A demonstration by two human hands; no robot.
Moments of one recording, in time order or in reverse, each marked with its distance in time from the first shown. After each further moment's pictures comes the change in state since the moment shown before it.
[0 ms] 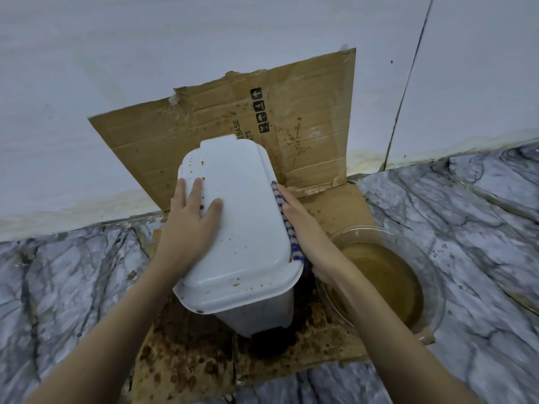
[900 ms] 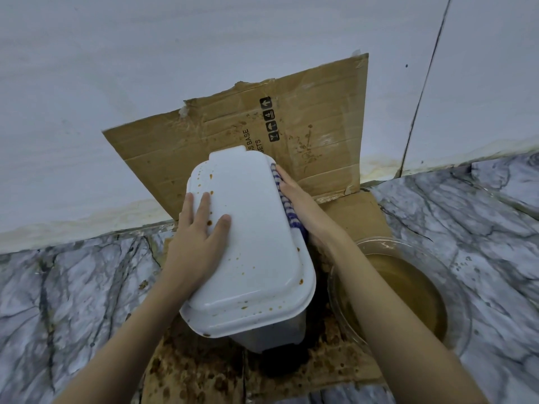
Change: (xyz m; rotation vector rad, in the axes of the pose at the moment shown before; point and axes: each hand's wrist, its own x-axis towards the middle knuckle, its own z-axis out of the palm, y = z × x) left_hand -0.004 0.003 -0.003 -0.016 -0.012 -0.013; right_hand 0.073 -0.013 -0.006 0.050 -0.089 0.028
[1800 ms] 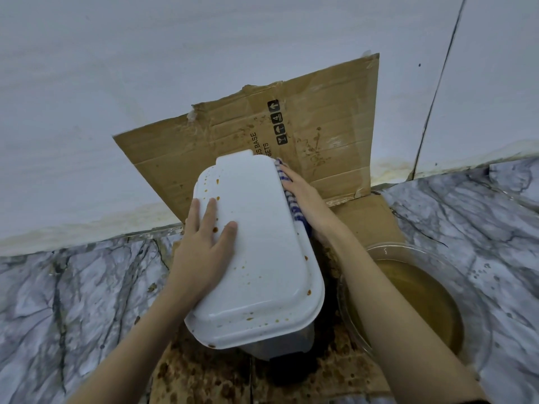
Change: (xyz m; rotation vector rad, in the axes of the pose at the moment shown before) left_hand -0.003 0.002 -0.002 -0.005 0.007 -0.007; right_hand 0.028 0.004 -0.005 -0.018 0.093 0.016
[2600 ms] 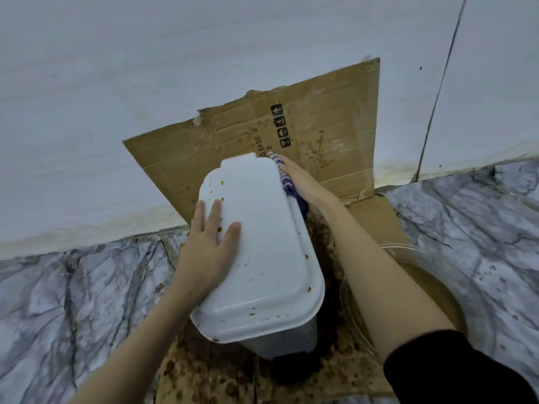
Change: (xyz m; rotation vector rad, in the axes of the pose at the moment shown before) left_hand -0.001 0.002 0.000 0.025 0.002 -0.008; right_hand 0.047 -0.011 -0.006 -0.099 -0.113 -0.031
